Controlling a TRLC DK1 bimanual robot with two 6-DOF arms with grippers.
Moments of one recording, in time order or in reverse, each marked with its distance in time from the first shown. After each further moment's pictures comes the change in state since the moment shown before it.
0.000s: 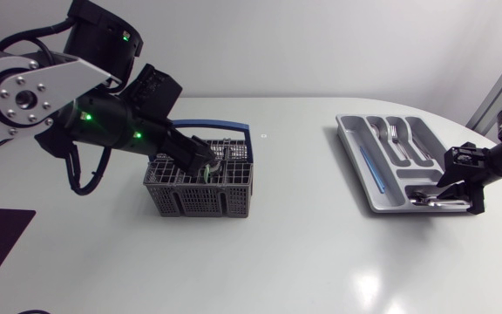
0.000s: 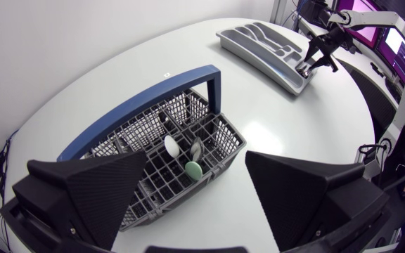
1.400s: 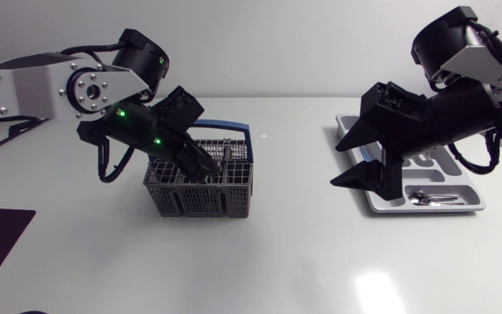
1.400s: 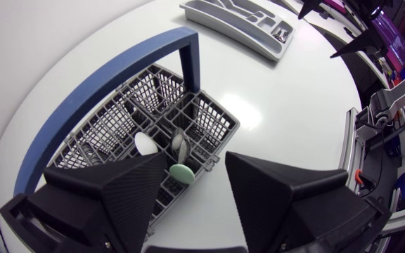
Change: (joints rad) left arm 0.061 0.214 0.098 -0.081 0.197 0.217; right arm 0.761 -0.592 -0.159 -0.154 -0.180 0.768
